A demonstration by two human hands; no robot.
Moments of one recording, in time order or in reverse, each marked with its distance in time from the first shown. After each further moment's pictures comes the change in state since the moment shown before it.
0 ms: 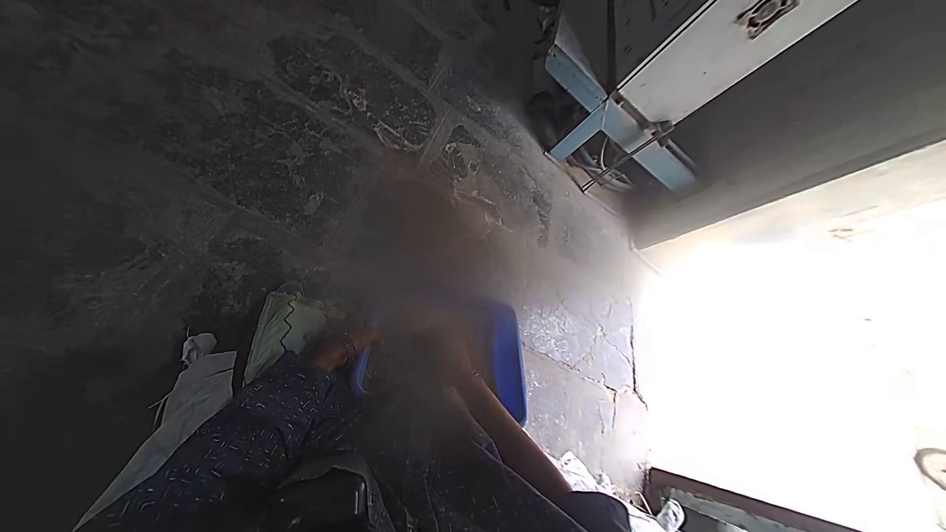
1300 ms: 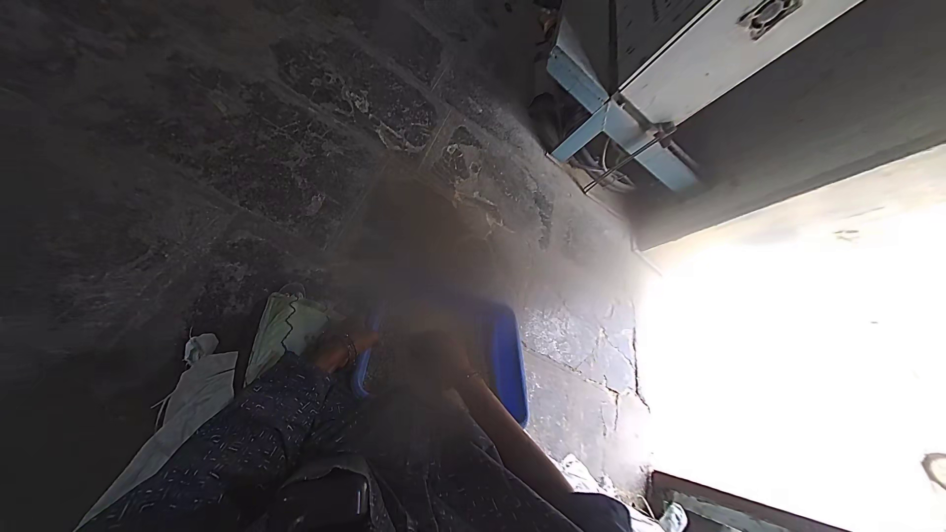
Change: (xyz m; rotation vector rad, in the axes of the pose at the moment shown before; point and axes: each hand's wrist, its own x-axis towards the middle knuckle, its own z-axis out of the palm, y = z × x) left_hand 0.037 -0.027 0.002 0.016 0.017 0.004; right_hand 0.004 0.001 0.001 -0.037 -0.130 -0.036
